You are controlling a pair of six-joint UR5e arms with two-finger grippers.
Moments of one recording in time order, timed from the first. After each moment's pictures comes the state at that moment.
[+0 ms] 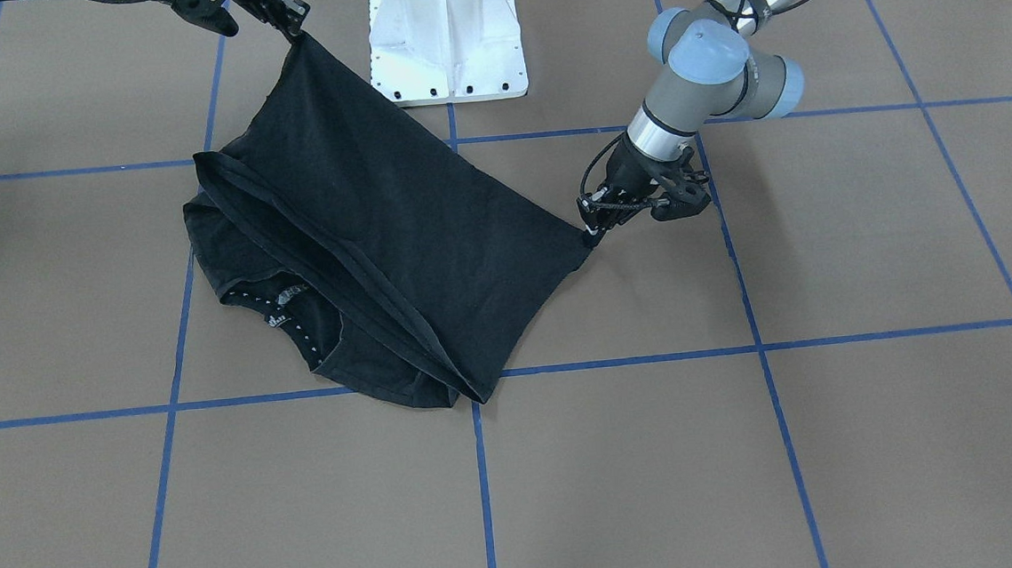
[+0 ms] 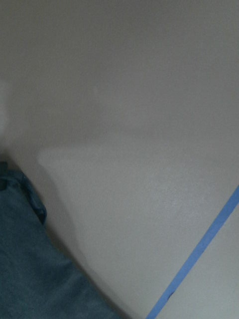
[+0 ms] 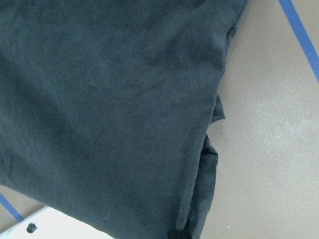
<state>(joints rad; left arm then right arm) -0.50 -1.88 -1.66 -2.35 -1.79 -1.70 0.02 -1.63 2.37 -1.36 1.76 2.15</state>
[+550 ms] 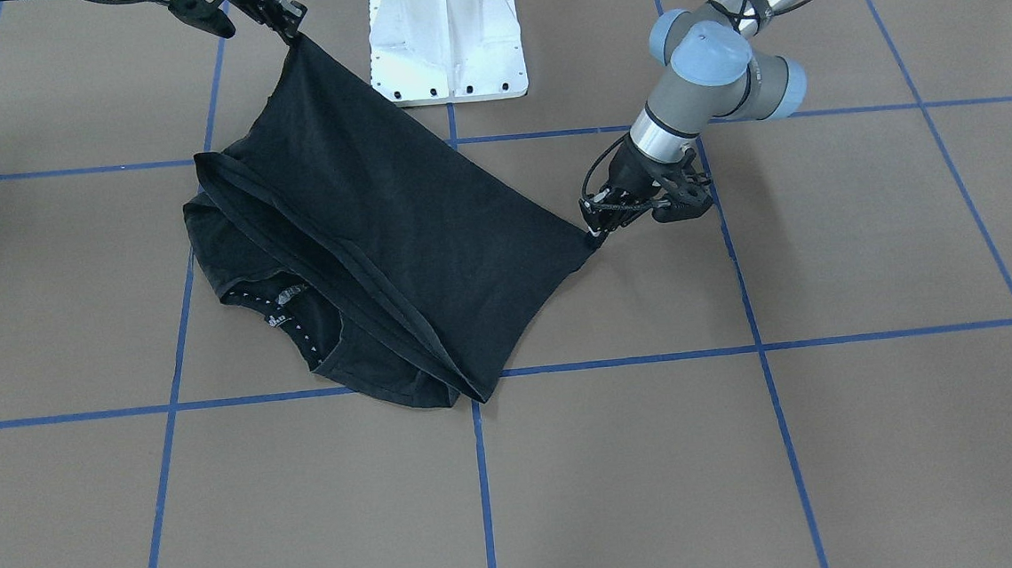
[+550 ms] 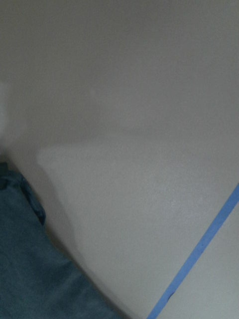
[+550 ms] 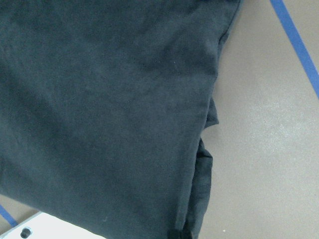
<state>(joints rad) -0.51 -1.88 -1.65 -2.35 -1.79 -1.66 0.02 -1.64 2.37 -1.36 1.76 2.15</state>
